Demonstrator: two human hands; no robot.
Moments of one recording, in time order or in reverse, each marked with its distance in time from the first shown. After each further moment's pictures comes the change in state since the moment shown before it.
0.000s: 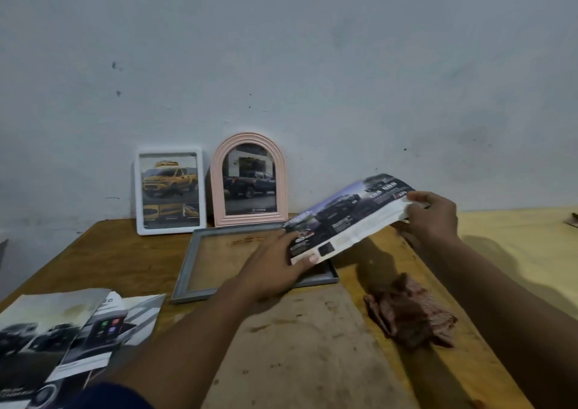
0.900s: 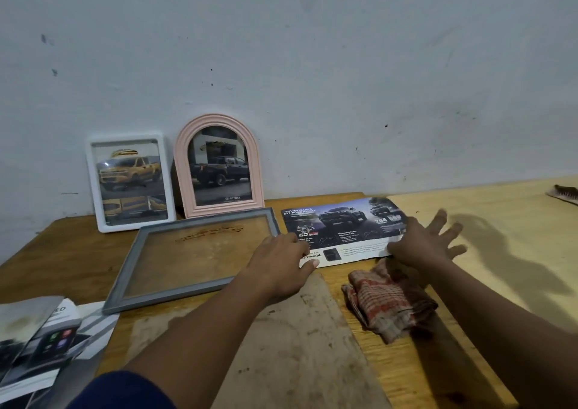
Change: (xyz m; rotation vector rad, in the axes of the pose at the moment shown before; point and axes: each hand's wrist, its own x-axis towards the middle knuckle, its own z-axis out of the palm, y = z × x) left_hand 0.026 0.035 0.050 0.423 -0.133 0.149; right_hand 0.025 0.078 -0.033 -1.166 -0.149 0.048
